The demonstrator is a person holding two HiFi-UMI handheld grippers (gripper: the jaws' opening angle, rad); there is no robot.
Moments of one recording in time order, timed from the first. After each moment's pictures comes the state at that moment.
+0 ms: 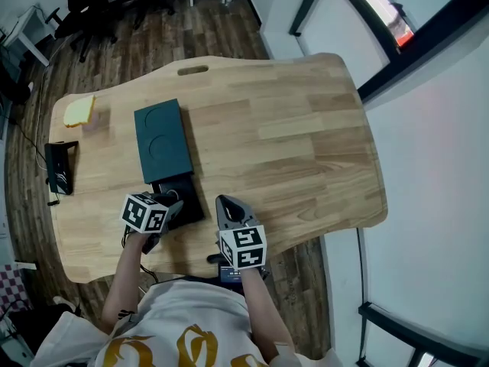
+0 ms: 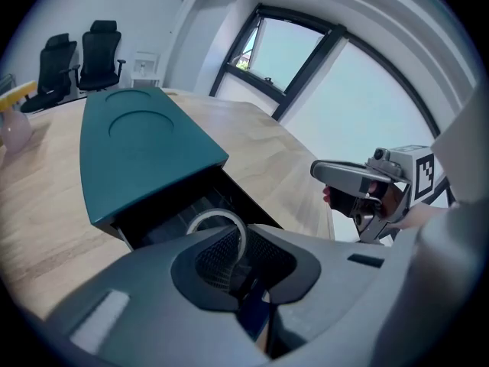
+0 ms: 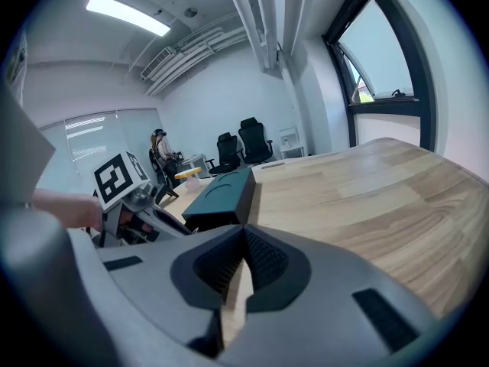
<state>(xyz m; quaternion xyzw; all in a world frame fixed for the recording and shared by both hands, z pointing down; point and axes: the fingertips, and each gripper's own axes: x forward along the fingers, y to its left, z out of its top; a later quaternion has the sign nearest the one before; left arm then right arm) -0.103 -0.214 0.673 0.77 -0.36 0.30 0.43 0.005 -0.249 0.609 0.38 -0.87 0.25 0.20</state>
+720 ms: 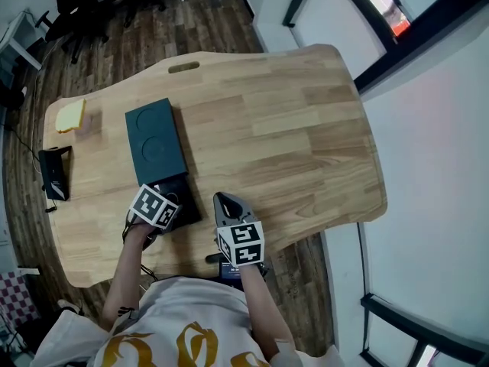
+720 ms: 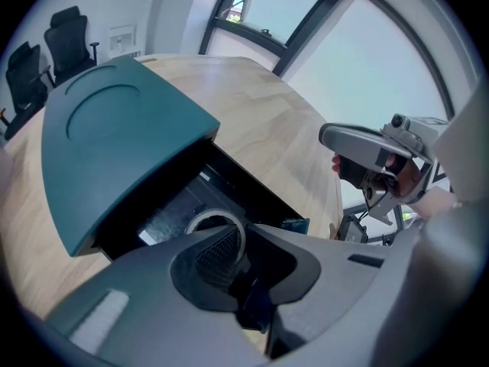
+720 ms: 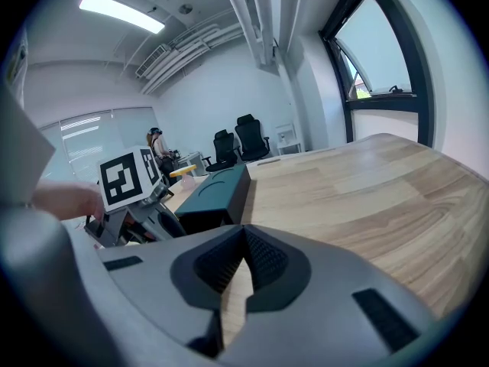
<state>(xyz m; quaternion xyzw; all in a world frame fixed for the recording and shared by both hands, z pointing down) -0.096 -0.211 0.696 0.73 -0.29 0.44 0.43 0.010 -0.259 0.621 0.39 -0.86 0.26 0.21</state>
